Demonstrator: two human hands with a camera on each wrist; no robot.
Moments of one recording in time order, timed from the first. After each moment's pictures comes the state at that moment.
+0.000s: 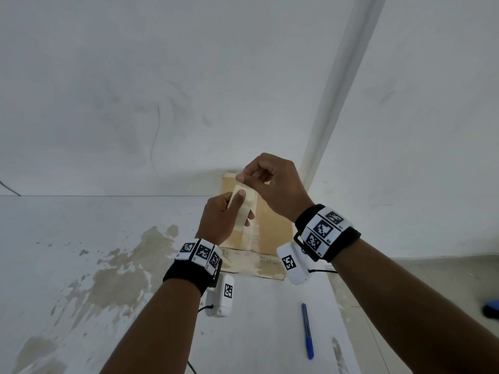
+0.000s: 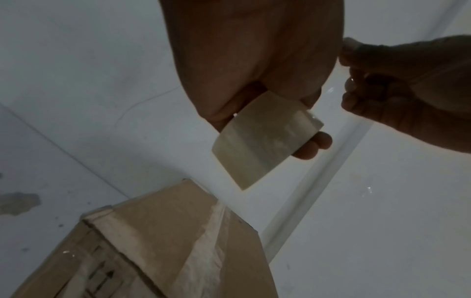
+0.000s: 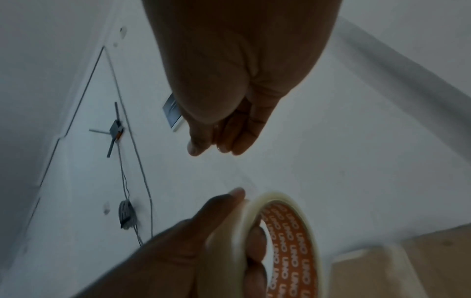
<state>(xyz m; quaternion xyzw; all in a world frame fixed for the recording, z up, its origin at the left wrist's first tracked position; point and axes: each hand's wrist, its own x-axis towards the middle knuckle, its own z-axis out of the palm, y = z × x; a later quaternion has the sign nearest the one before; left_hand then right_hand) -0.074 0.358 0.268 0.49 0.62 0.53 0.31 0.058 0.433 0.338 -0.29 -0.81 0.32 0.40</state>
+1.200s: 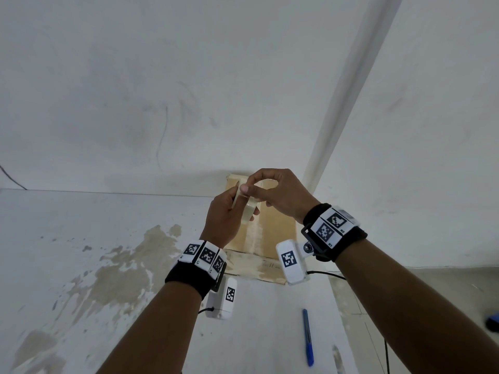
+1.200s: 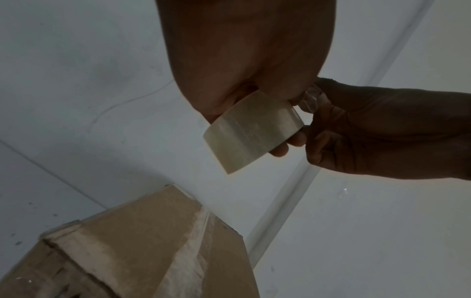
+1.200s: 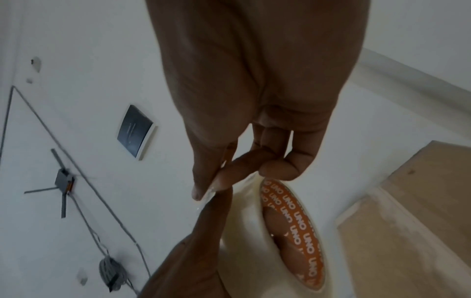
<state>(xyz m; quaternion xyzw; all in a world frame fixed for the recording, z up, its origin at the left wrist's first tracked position) -0.070 0.357 0.277 0.48 0.59 0.58 0.29 0.058 0.443 0.333 -0.35 -0.77 0.47 0.27</state>
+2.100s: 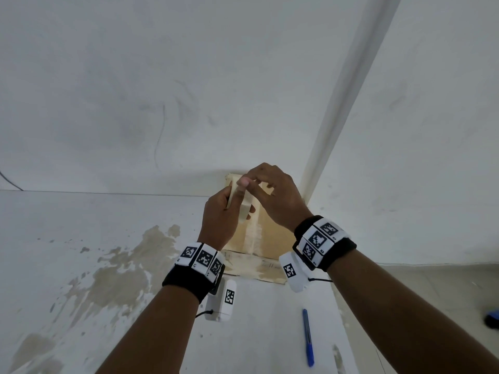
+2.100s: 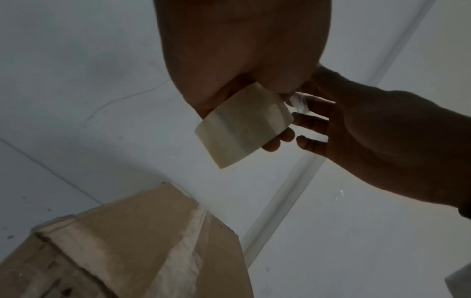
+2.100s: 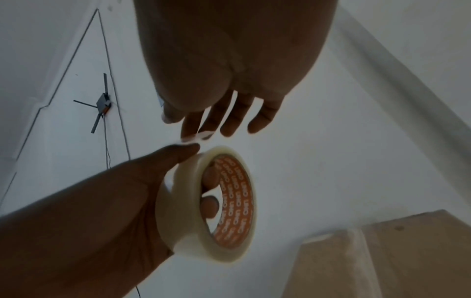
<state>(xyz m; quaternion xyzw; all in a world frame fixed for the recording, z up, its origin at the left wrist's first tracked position) -0.073 0.361 0.276 0.46 0.63 0.58 0.25 0.053 0.438 0.315 -0.29 -0.84 0.29 0.35</state>
